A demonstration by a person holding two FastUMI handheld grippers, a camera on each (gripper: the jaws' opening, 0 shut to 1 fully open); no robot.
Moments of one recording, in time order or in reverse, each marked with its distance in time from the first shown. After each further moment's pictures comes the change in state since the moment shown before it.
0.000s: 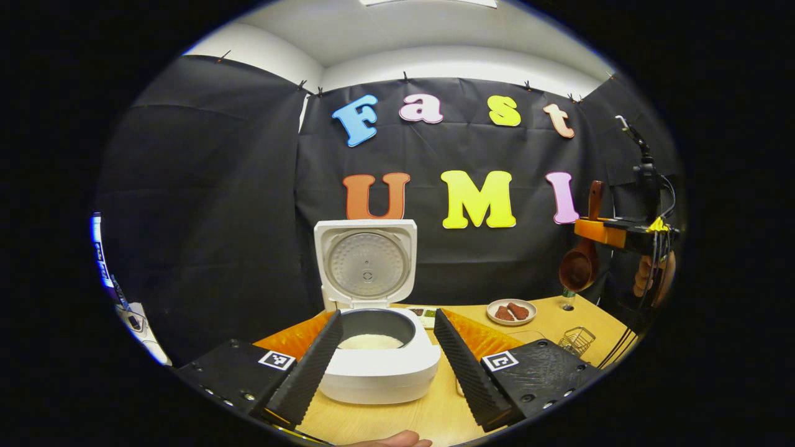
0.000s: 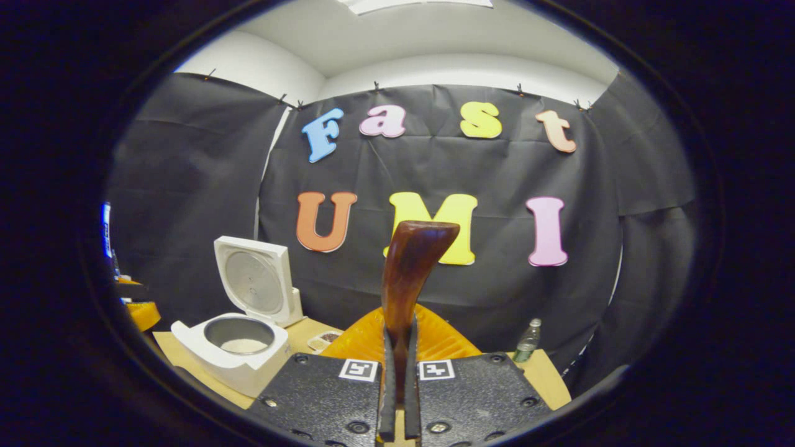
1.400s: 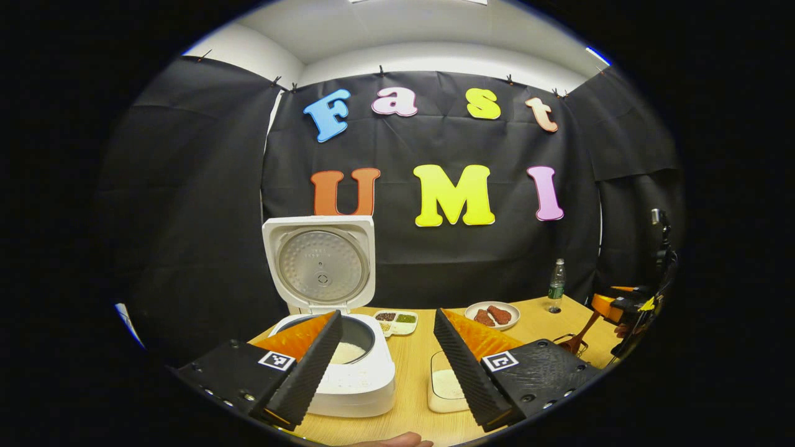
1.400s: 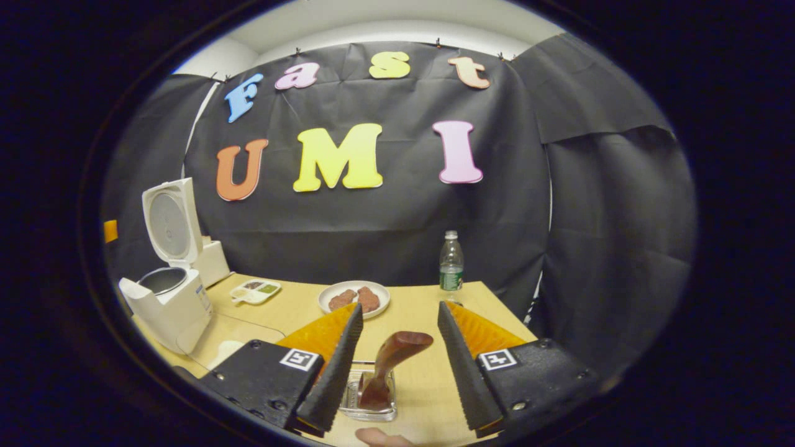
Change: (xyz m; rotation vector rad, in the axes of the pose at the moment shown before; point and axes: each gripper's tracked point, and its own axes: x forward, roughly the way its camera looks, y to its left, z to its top) left arm 0.050 -0.052 -0.013 0.008 0.014 -0.079; right arm -0.033 -0.137 -0.163 0.104 0.186 -0.276
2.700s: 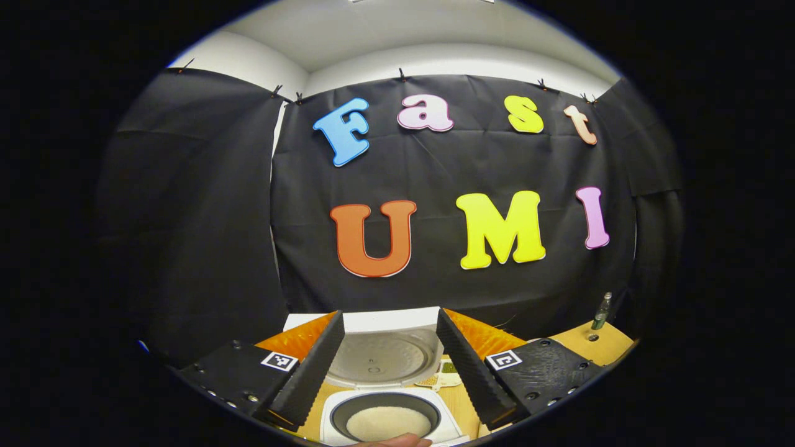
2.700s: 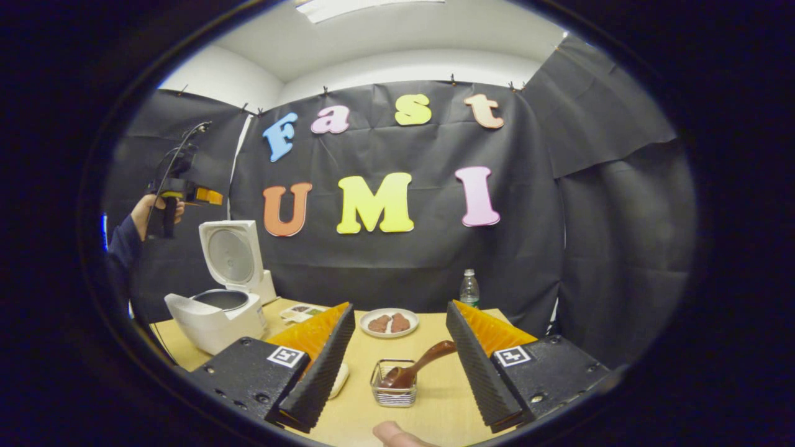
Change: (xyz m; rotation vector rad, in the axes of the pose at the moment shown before) left arm 0.150 0.112 0.156 0.060 -0.090 0.071; right arm -0.121 0.010 0.052 0.012 -0.155 0.165
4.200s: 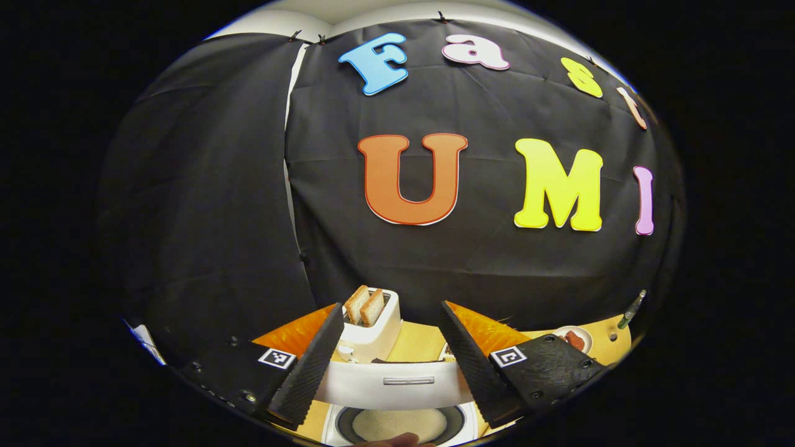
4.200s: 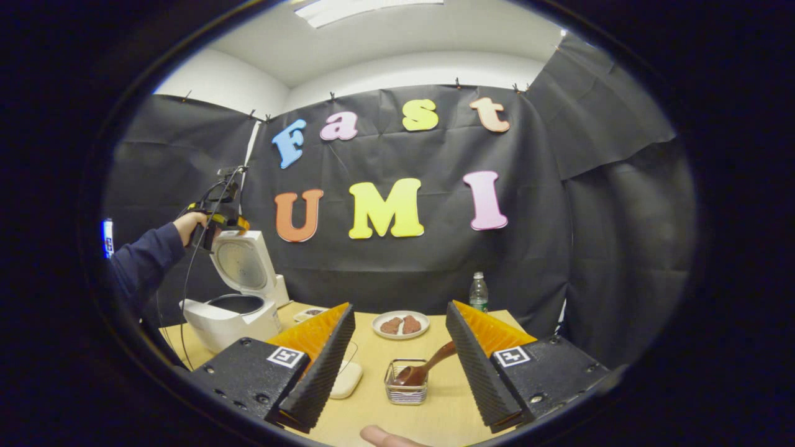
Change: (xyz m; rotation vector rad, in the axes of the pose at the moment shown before) left arm 0.065 0.045 -0.089 -0.082 0.342 0.145; right arm -0.022 0.023 0.007 0.032 0.004 0.078
